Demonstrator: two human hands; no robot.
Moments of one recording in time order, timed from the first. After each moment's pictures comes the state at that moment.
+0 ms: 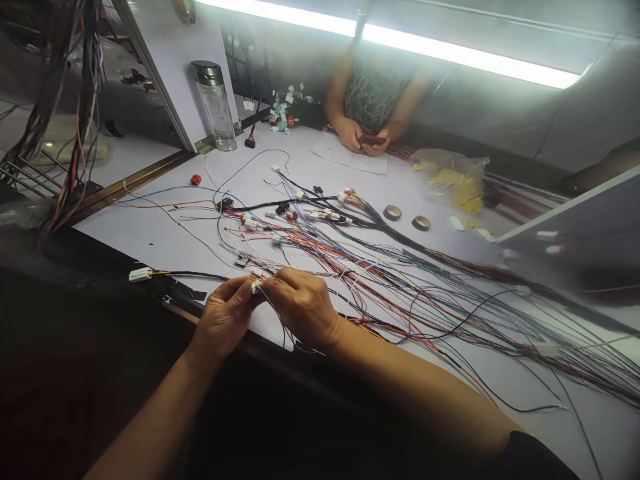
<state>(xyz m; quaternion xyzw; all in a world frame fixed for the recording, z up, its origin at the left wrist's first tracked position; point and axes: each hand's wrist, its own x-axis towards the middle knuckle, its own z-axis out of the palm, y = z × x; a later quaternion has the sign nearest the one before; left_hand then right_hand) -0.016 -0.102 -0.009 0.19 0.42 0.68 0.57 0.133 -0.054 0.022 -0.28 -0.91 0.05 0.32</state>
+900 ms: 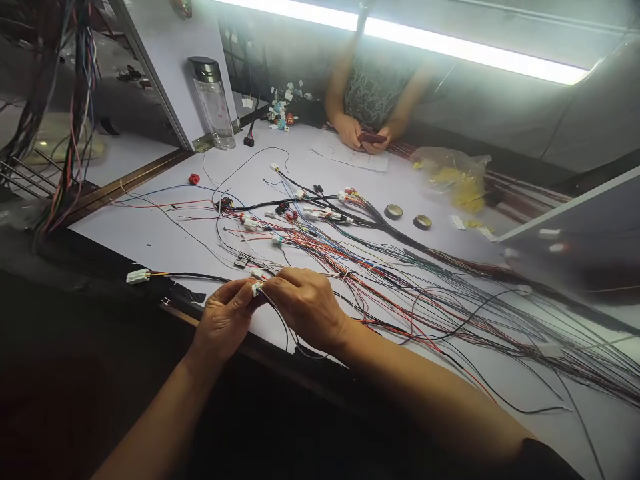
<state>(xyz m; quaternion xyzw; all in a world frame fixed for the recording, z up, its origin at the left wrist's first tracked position) -0.015 -0.103 -0.010 0.21 0.41 0.68 0.57 0.138 -0.050 0.032 -0.27 -0.91 0.04 0.31</state>
